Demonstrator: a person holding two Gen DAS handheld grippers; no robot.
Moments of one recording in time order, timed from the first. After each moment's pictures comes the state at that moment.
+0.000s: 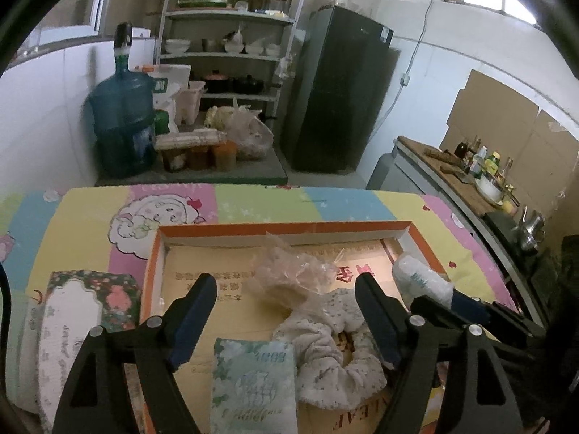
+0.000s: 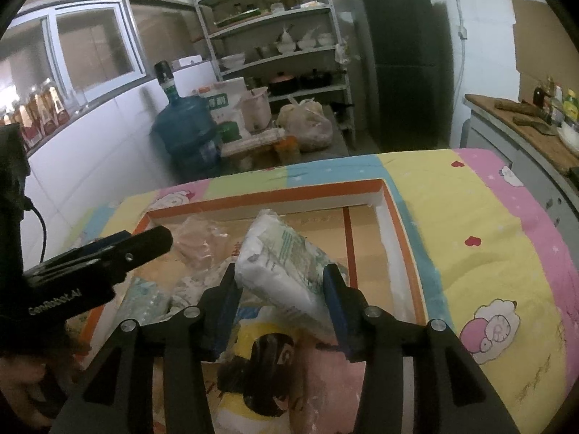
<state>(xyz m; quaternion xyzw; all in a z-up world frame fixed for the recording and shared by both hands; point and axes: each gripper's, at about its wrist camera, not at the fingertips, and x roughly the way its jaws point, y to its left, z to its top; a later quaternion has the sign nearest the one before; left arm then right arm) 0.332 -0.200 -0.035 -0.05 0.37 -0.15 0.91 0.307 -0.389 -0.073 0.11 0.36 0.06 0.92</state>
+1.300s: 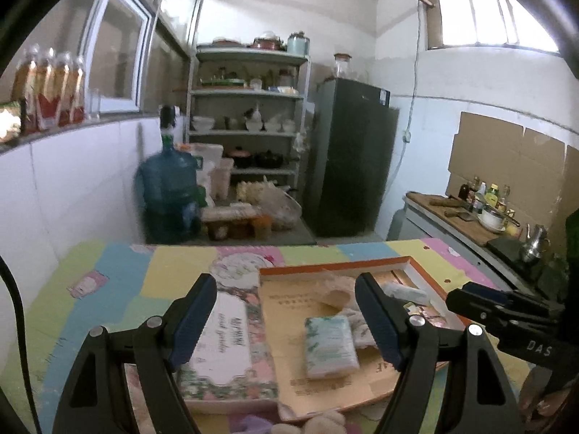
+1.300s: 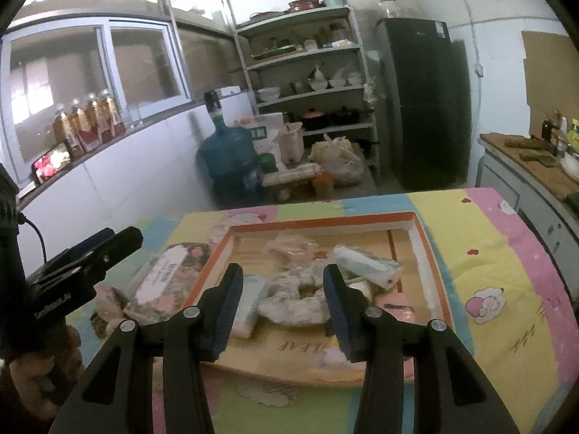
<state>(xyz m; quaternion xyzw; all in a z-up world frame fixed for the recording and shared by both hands) 0.211 -0.109 0.034 -0.02 0.22 -0.11 0.97 0.210 -0.332 -0.002 0.09 0.29 0.11 0.95</state>
